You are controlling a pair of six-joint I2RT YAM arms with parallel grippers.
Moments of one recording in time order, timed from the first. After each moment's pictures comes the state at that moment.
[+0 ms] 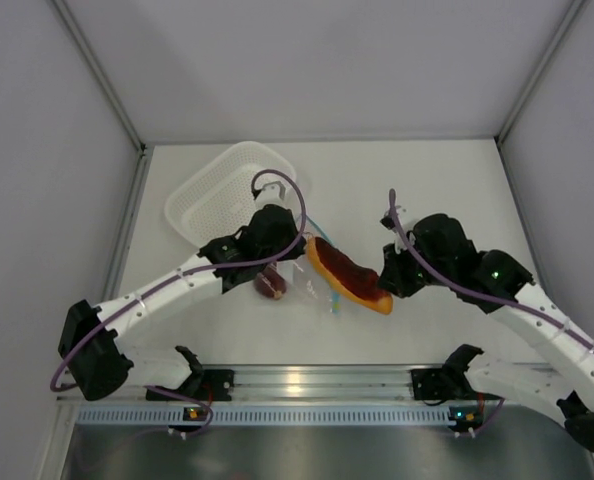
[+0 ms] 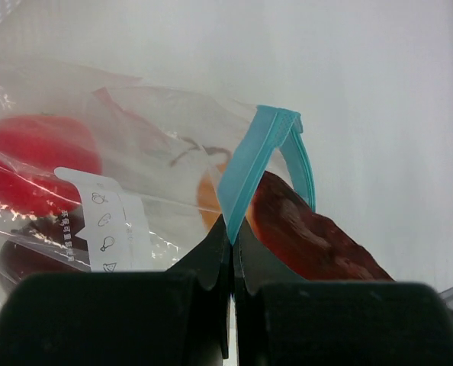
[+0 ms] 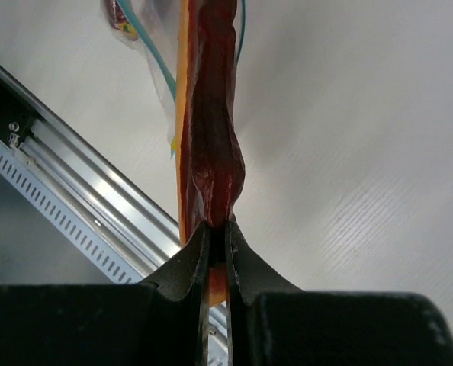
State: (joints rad) left arm -0.84 1.29 1.04 -0.36 -0.28 -0.77; right arm 0.73 0.92 1.04 -0.89 -0.14 0.23
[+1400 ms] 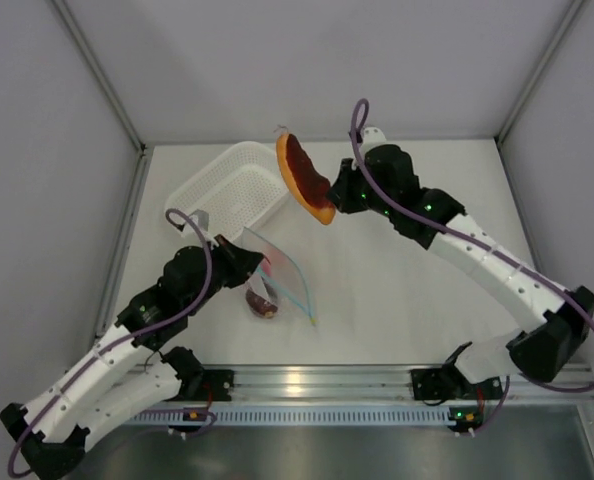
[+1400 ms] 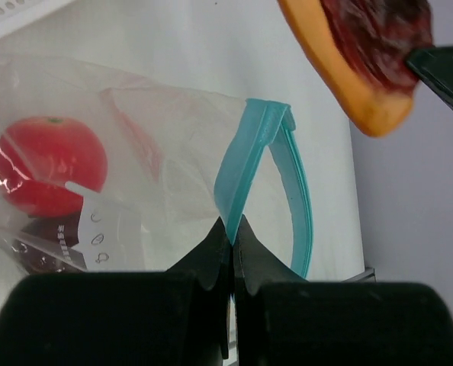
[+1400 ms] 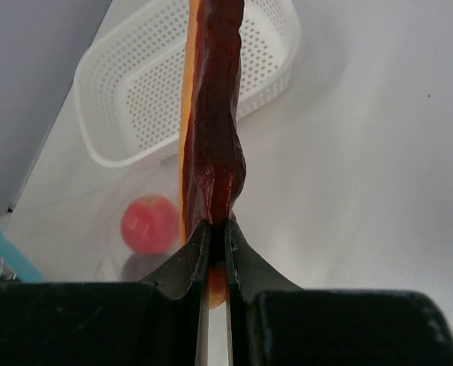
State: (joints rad) left arm -0.73 0.70 0.75 -0.41 -0.22 -0.95; right arm 0.72 1.35 1.41 -0.50 0.07 0.39
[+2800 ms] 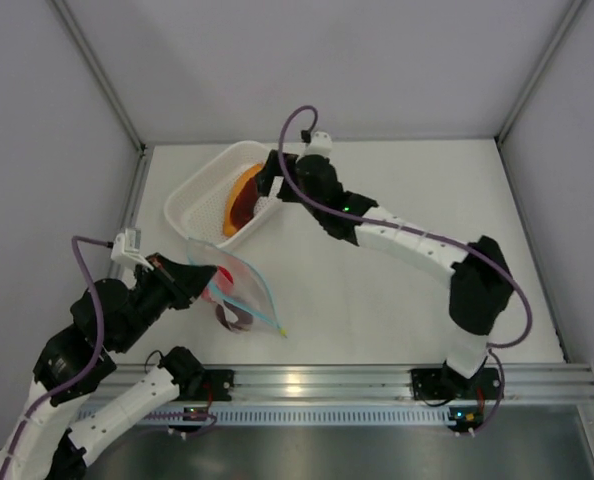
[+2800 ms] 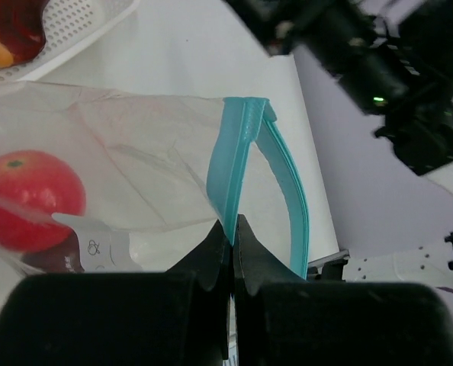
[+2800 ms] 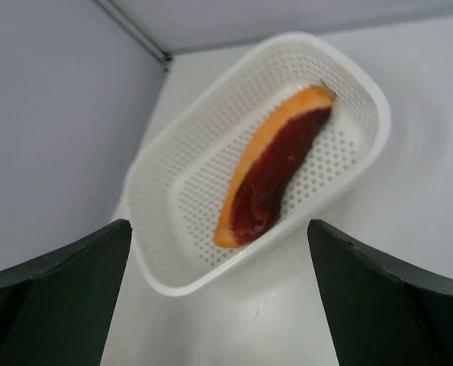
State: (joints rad) left arm -0.73 0.40 1.05 -0.85 -0.23 -0.86; right arm 0.88 1.85 1.56 0.01 0.35 0.64
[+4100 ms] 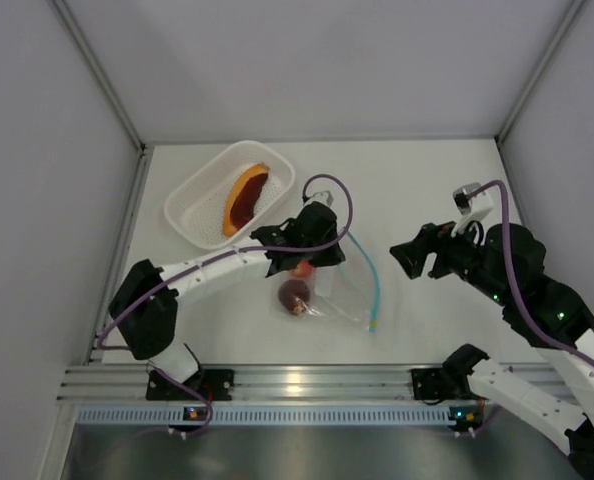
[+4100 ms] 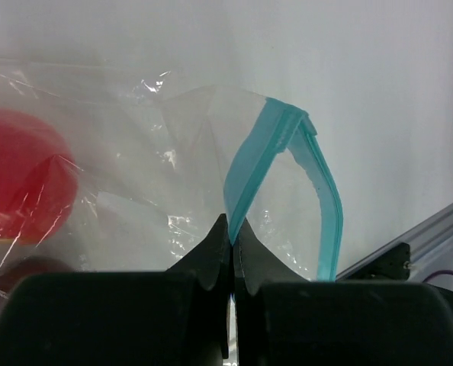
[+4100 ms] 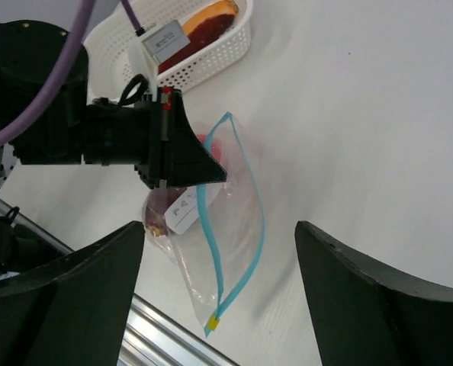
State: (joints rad) left arm -0.90 1.57 1.19 -0.33 -0.07 -0.87; right arm 0.64 0.67 1.11 -0.74 0.05 0.34
